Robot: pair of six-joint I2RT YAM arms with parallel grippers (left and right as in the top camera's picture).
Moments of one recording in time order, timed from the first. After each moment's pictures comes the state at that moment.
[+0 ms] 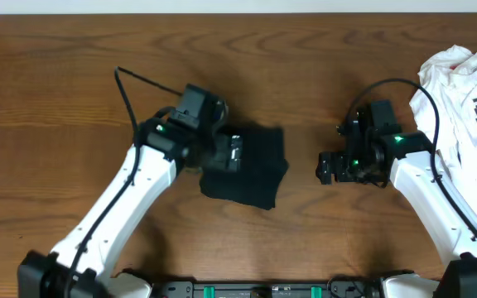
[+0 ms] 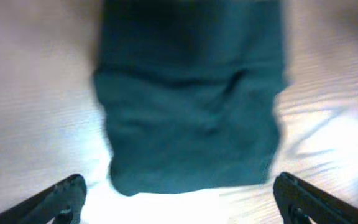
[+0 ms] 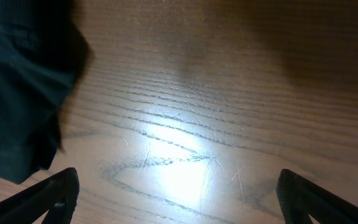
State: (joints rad) left arm -0.42 1.48 1.17 -0.95 0.19 -0.31; right arm 0.17 1.44 0.94 -0.88 -0.19 0.13
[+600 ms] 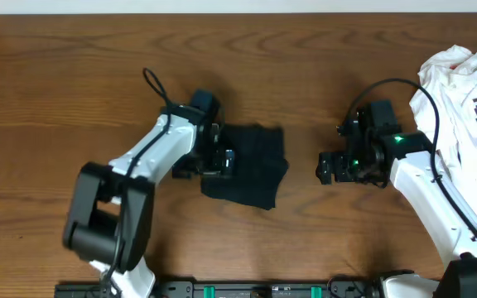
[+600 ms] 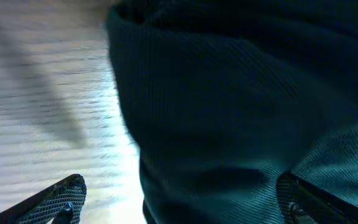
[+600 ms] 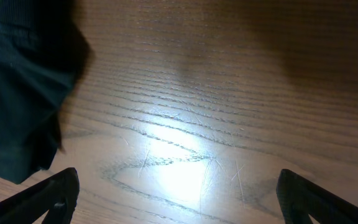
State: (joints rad) left arm -0.36 1.85 1.17 -0.97 0.20 -0.29; right arm 0.17 1.44 0.94 -0.88 -0.19 0.13
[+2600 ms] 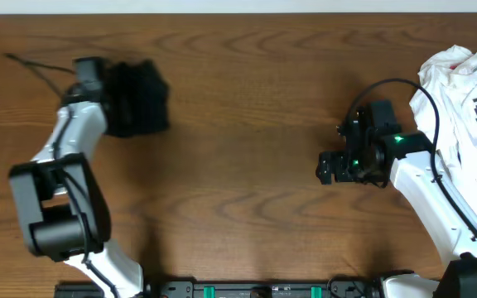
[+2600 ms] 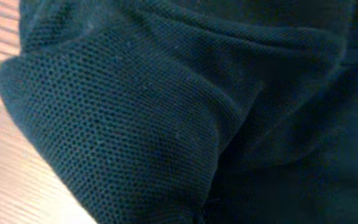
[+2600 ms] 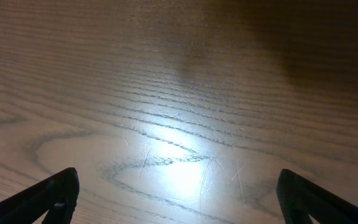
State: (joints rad) left arm 0.22 1.89 1.24 -0.43 -0.14 -0.10; right arm 0.17 1.44 0.95 -0.88 -0.19 0.13
